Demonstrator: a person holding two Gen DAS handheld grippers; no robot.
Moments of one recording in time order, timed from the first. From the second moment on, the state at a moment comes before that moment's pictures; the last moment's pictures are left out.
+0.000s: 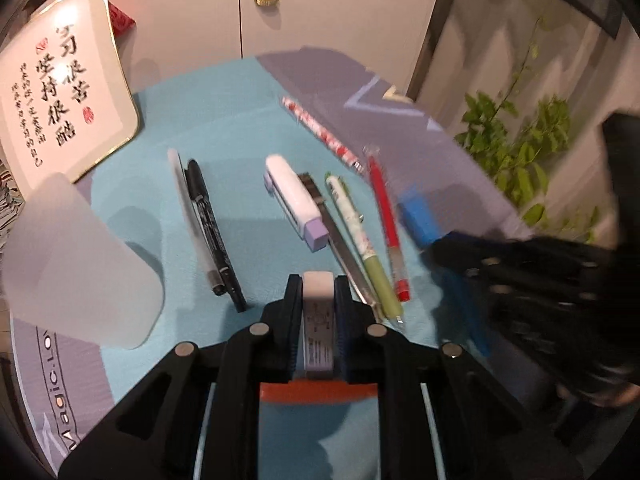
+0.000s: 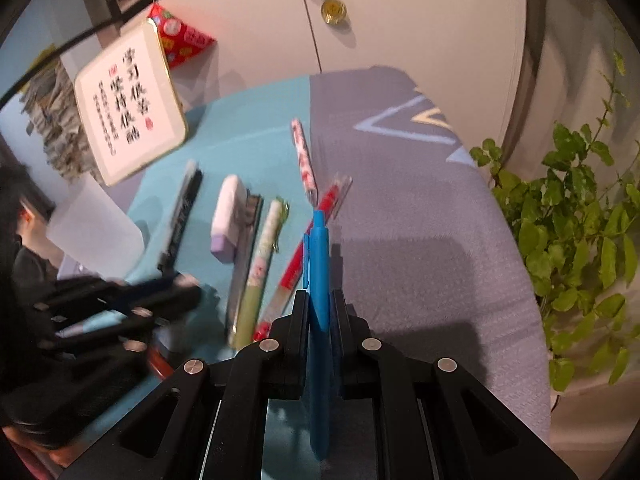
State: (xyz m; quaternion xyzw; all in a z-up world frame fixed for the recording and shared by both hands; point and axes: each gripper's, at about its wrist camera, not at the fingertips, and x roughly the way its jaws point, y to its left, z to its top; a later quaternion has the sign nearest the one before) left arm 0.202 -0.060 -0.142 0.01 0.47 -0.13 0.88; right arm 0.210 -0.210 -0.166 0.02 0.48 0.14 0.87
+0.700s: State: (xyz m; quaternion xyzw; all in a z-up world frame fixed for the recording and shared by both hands) left arm 0.173 -0.037 -0.106 -0.01 0.42 -0.15 0.90; right arm 0.227 -0.200 -0.146 0.02 0.47 0.14 0.87
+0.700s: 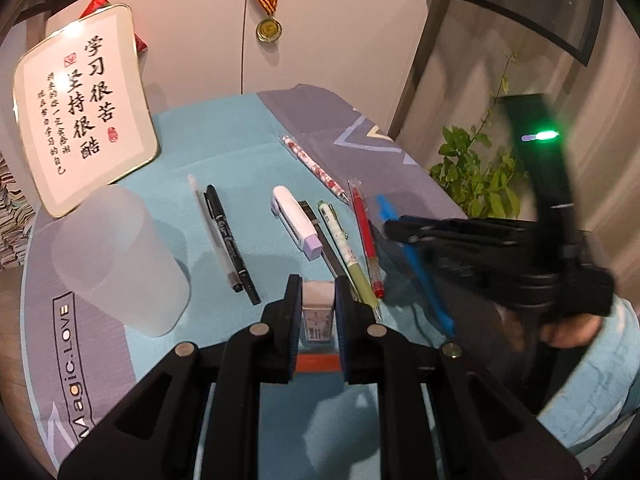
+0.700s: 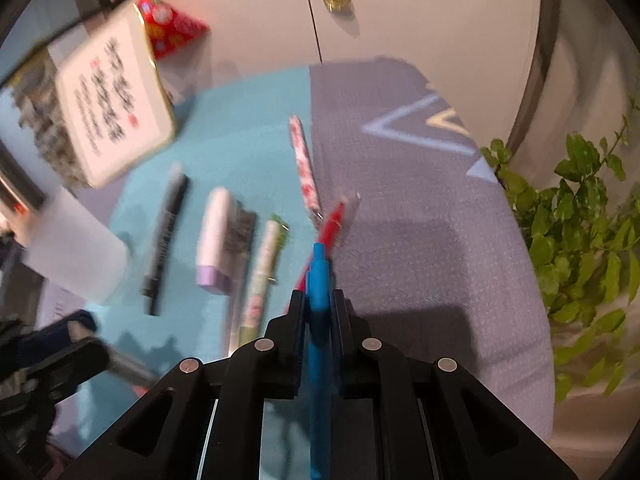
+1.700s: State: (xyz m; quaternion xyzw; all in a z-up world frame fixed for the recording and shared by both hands) left arm 0.154 0.083 -0.029 -0.08 0.31 -0.07 0.94; right arm 0.161 -0.070 -0.016 -0.01 0.29 0.26 0.92
